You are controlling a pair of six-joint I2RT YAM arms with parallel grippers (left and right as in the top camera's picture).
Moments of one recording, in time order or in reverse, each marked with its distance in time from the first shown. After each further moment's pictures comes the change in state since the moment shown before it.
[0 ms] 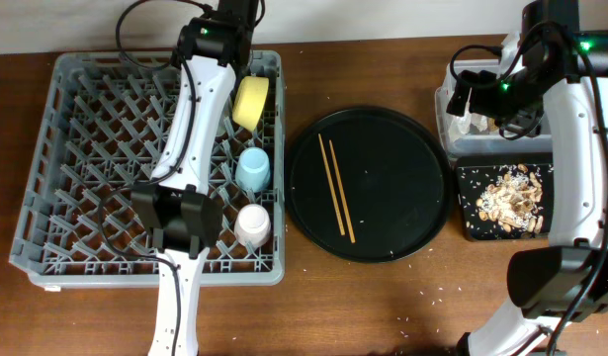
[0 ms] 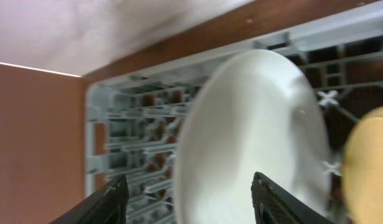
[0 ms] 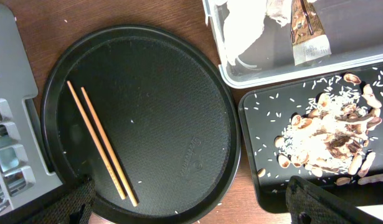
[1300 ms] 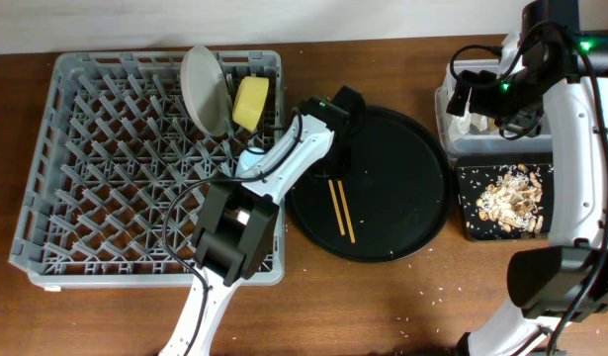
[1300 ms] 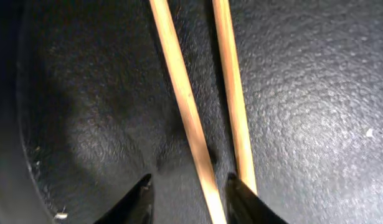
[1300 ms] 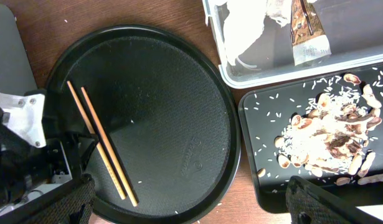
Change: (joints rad) left arm -0.347 -0.053 -0.620 0.170 0.683 -0.640; right arm 0.000 0.000 0.000 0.000 0.000 0.000
